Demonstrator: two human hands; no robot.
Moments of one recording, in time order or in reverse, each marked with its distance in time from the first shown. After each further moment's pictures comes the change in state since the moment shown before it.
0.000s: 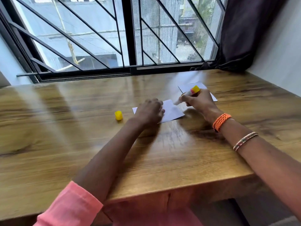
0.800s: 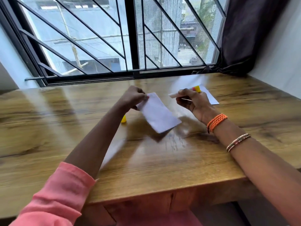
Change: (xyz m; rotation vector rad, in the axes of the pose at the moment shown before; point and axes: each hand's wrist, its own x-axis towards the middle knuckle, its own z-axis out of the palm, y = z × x) left_hand 0.018 -0.050 -0.048 -0.712 0.056 -0.300; right_hand -0.004 -0.020 0.014 0.670 -0.119 0.133
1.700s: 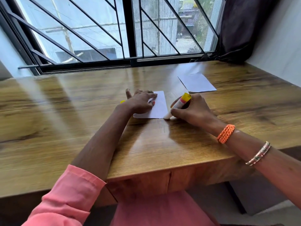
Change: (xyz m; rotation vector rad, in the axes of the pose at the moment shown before) left_hand -0.026 -0.023 0.040 0.797 -0.191 0.193; right_hand -0.087 0.018 -0.004 -0.910 -0.121 -0.310
